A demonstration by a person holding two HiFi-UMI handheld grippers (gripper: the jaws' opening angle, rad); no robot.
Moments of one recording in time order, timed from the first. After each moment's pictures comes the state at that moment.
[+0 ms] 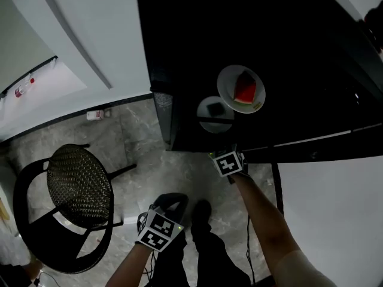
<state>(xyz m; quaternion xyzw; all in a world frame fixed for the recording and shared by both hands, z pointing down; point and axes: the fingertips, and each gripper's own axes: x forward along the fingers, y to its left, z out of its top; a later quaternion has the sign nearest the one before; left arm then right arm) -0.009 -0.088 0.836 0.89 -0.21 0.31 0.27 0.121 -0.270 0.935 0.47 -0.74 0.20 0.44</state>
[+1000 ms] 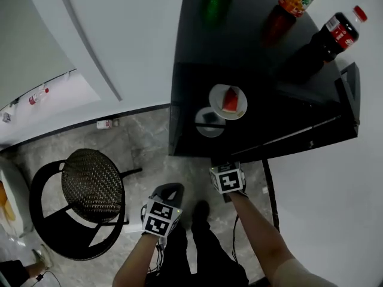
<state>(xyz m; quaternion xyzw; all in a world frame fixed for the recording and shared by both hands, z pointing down) -0.041 -0.110 0.755 0.87 -0.30 0.28 0.29 0.097 -0.203 0.801 0.53 -0.71 0.26 0.38</state>
